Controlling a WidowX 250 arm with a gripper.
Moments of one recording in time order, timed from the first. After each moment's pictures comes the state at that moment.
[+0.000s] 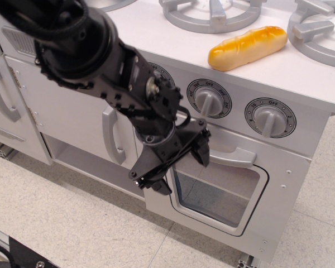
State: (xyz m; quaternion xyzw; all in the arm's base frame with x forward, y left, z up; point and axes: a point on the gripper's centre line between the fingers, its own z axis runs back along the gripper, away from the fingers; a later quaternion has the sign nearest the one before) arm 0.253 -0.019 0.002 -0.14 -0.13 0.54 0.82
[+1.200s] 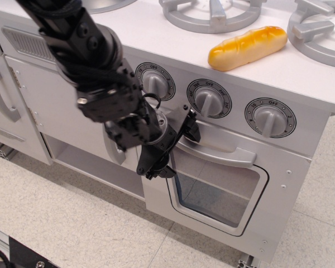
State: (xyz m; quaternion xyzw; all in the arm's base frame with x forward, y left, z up) arm 0.278 0.000 -0.020 -0.17 -0.17 0.62 0.75
